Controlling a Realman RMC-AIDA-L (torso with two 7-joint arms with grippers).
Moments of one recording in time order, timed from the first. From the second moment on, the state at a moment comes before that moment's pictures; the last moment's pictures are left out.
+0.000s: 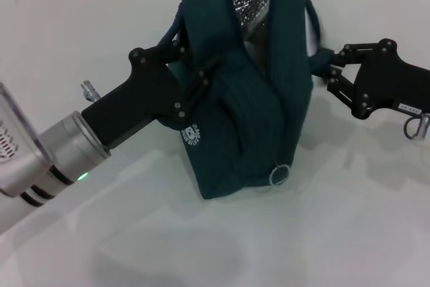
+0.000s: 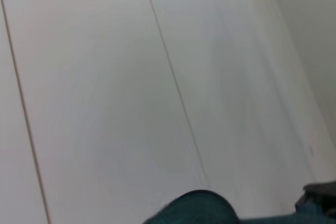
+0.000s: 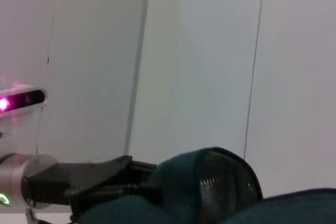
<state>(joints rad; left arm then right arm) -0.51 -2.11 1.13 0.10 1.01 1.58 -0.26 0.46 2.00 -1.27 -0.53 -1.15 -1.42 0.80</state>
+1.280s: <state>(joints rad) -0.55 -2.11 1.13 0.10 0.97 1.46 -0.25 0.37 1.95 -1.21 -0.54 -1.21 -1.52 0.84</state>
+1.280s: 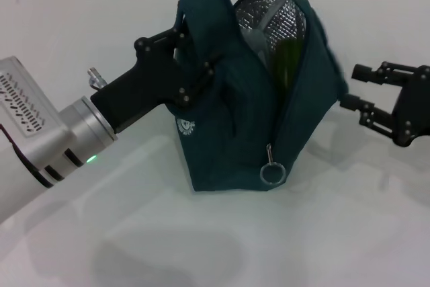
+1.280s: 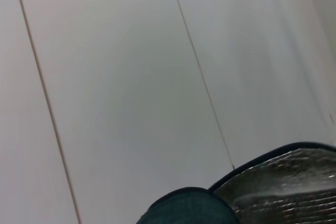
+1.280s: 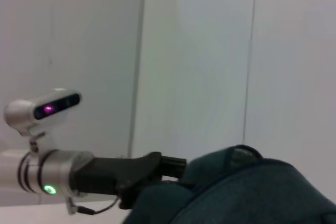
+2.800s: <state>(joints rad) -0.53 -2.11 1.17 0.07 0.97 1.54 -0.23 0.51 2.02 -1.26 -0.43 -1.50 -1.41 1.00</state>
